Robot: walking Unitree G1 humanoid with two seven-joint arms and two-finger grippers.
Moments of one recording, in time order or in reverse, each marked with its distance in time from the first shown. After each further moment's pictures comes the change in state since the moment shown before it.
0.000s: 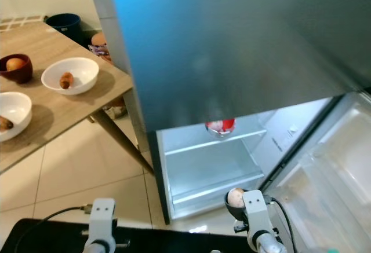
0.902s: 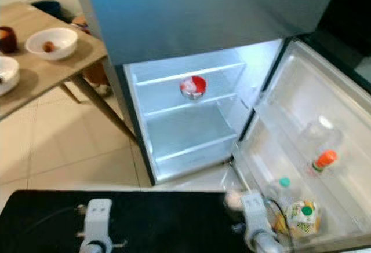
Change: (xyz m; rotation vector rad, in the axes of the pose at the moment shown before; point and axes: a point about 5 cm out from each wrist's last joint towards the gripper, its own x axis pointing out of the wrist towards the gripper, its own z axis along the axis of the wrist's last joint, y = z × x) left arm 0.001 0.001 0.002 0.003 -0.003 0.002; right arm 0.003 0.003 0.008 -0.006 -0.030 0.023
